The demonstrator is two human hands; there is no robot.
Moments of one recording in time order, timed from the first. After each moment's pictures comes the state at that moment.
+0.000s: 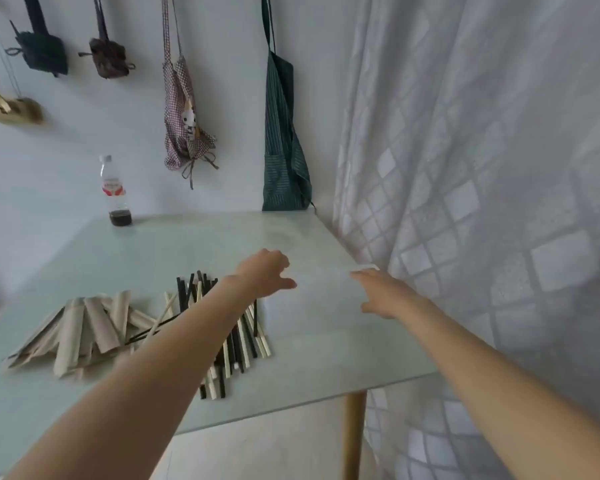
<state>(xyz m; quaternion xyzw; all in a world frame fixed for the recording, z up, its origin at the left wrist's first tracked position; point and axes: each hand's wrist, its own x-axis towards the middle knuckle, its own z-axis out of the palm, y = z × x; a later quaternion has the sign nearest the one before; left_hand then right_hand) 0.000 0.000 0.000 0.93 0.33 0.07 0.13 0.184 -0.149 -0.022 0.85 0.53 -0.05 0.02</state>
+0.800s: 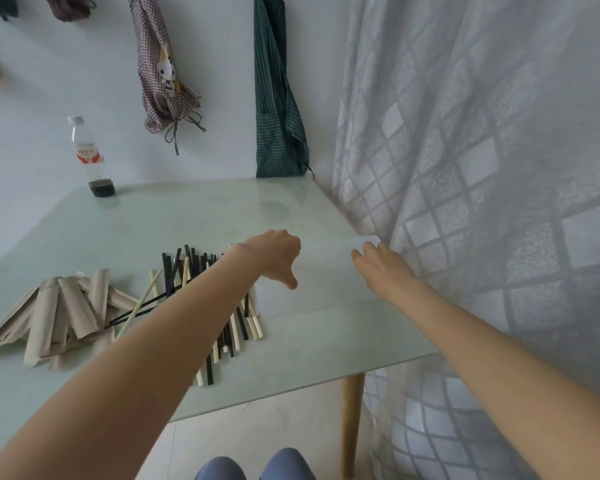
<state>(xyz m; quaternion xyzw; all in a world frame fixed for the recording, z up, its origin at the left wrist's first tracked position) 0.033 -0.001 0.001 0.97 0.25 -0.05 0.02 0.189 -0.133 -0.038 0.82 0.54 0.13 0.15</state>
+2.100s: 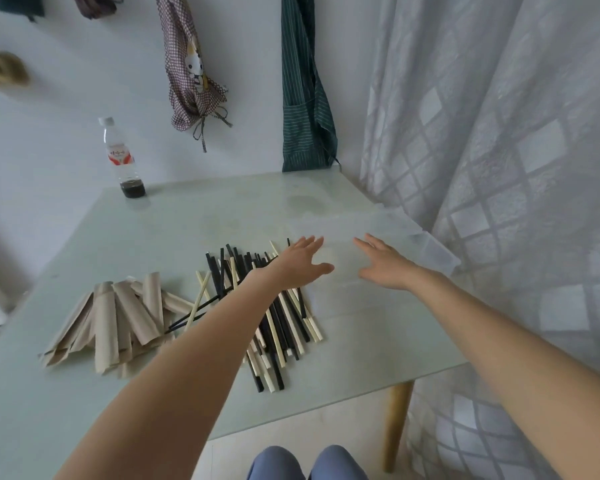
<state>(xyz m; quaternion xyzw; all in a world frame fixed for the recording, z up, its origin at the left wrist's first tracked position) -0.003 0.054 -0.050 0.94 0.27 0.00 0.20 0.151 -0.064 -0.054 0.85 0.48 -0.18 -0.10</state>
